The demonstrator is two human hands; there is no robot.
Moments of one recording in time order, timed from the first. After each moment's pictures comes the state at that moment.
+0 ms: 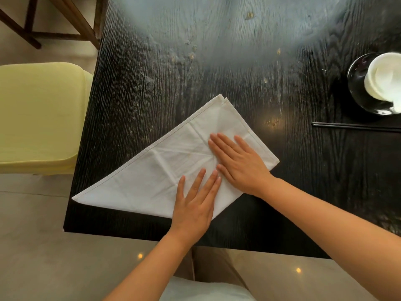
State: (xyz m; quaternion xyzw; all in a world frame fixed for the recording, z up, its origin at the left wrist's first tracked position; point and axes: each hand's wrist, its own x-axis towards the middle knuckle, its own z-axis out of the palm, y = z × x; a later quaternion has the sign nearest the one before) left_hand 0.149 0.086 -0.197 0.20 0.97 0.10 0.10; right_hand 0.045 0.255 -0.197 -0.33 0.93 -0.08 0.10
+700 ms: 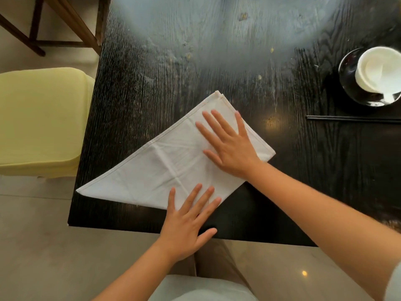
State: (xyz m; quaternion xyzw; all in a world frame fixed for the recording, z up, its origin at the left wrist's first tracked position) left_hand 0.185 0.060 -0.182 0.27 0.94 0.07 0.19; right_hand 0.025 0.233 -0.183 -0.30 0.95 -0.05 0.04
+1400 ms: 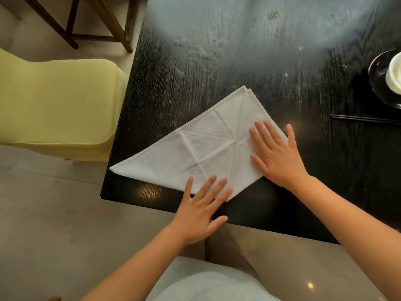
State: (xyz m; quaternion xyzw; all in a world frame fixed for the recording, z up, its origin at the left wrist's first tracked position) left_hand 0.197 0.043 -0.181 0.24 0.95 0.09 0.18; right_hand 0.066 0.281 -0.181 -0.23 0.97 0.01 0.09
